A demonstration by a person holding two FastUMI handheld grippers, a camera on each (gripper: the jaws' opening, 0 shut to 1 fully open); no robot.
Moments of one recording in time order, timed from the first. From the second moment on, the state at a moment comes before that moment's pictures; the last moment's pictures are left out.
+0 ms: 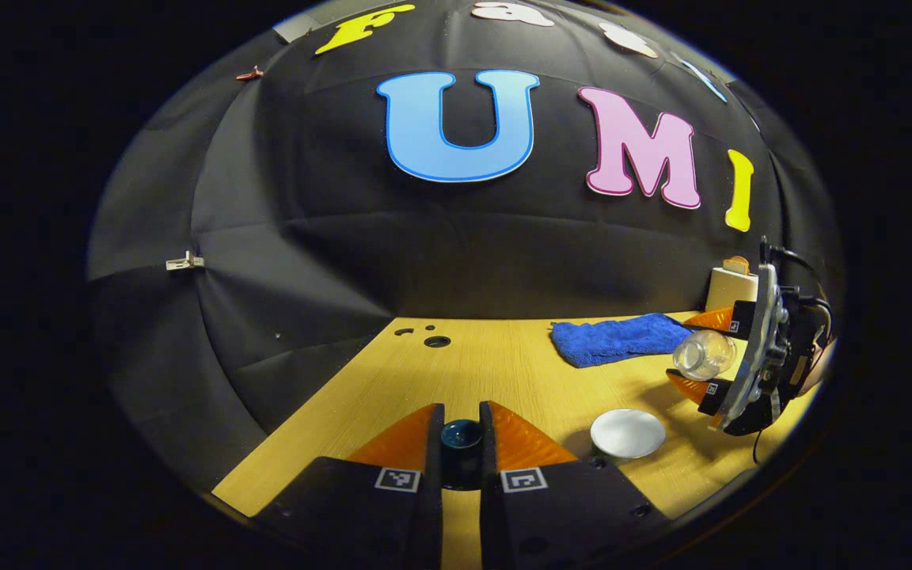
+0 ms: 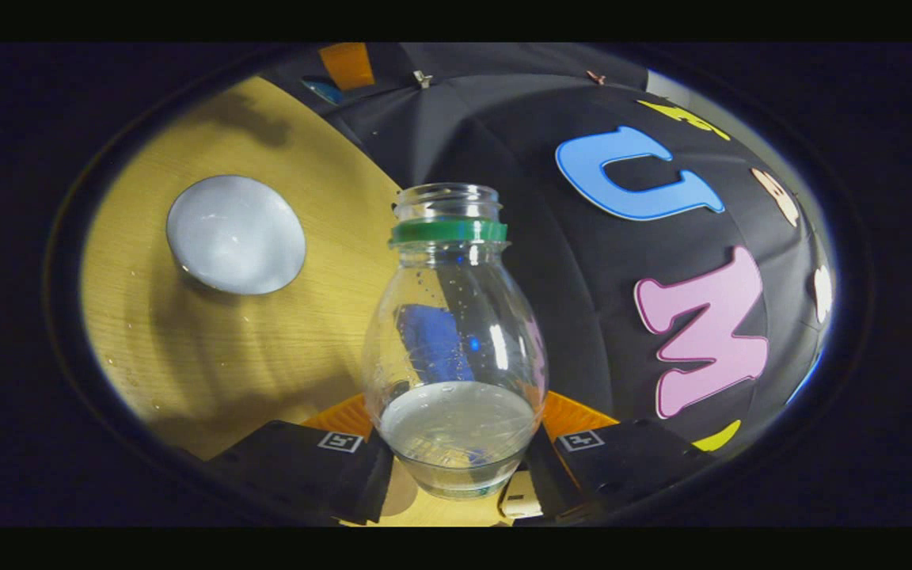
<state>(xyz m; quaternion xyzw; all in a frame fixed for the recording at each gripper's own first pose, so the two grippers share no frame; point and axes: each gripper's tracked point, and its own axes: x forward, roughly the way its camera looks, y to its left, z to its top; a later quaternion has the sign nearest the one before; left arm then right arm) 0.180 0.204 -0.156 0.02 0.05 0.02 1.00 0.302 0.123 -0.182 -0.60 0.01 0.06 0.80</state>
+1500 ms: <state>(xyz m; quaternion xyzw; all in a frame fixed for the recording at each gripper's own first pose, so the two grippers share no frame) 0.177 0.224 -0.177 0.01 0.06 0.02 1.00 0.324 0.162 -0.184 -0.76 -0.11 0.08 0.63</state>
